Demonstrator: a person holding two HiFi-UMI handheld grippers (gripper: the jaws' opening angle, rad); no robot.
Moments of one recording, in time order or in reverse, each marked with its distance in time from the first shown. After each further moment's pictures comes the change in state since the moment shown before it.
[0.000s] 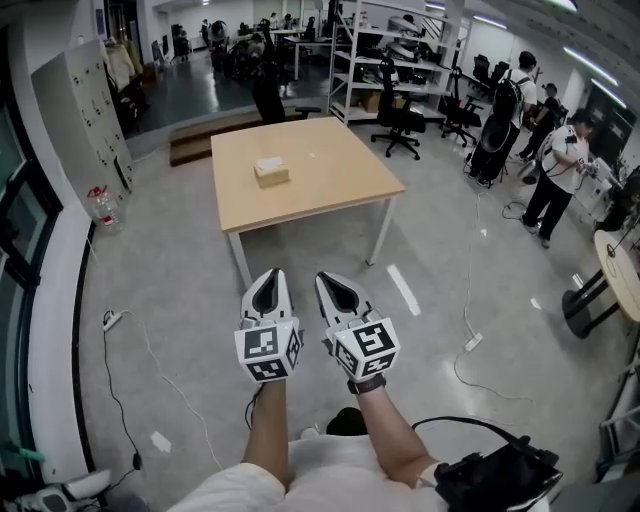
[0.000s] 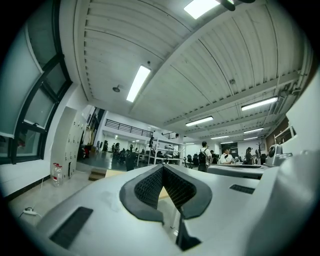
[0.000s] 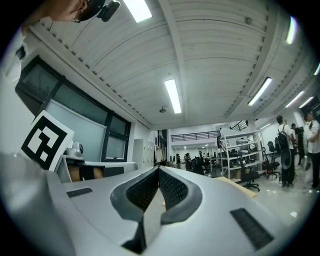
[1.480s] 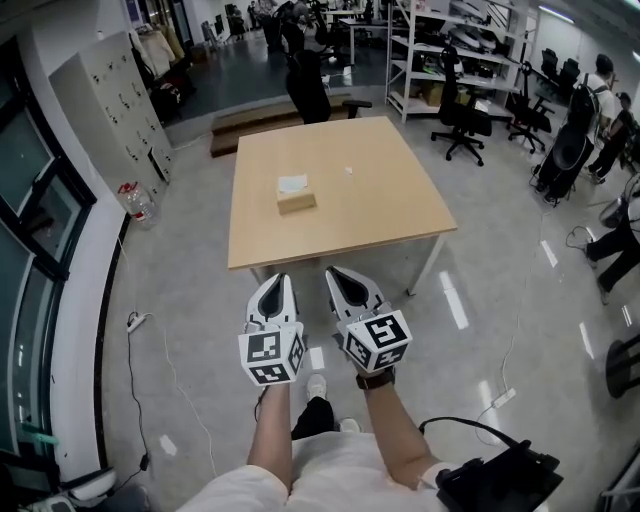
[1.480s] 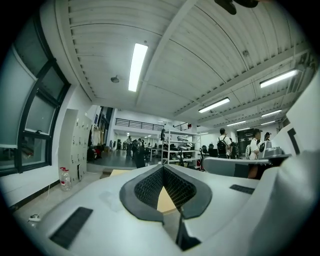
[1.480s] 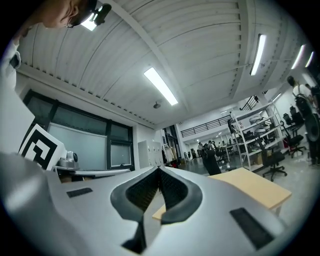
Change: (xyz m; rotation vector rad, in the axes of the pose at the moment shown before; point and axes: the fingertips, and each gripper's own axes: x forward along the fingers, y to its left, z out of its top) left arm 0.318 0.032 -0.057 0.067 0.088 0.162; right arm 0.235 -0.259 -0.053 0.179 0.009 0.189
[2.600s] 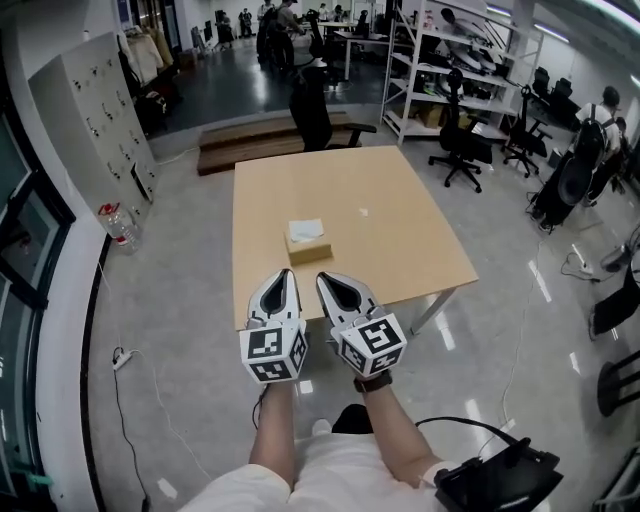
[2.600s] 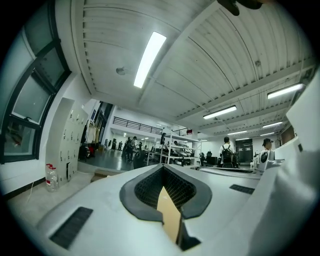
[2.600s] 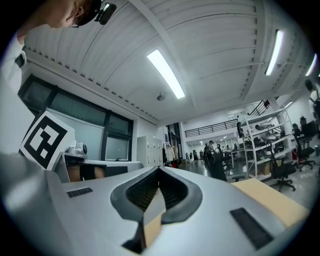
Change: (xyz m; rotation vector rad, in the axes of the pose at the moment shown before) left arm 0.207 0.169 0.024 -0.076 -0.044 -0.055; right arm 0.262 -0.042 -0.014 -0.098 0.025 0.028
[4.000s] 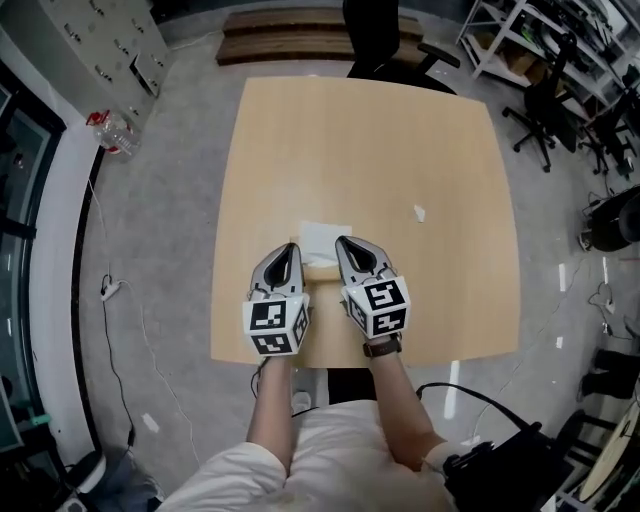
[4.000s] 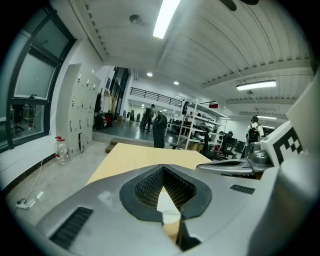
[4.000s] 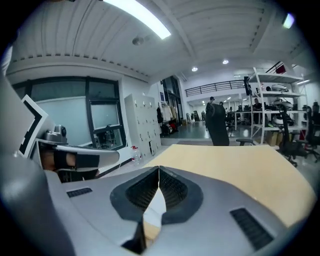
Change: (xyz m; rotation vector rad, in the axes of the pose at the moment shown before) left arm 0.359 0.174 -0.191 -0.115 0.339 0.199; right arm 0.320 -0.290 -0.223 0.069 0.472 0.055
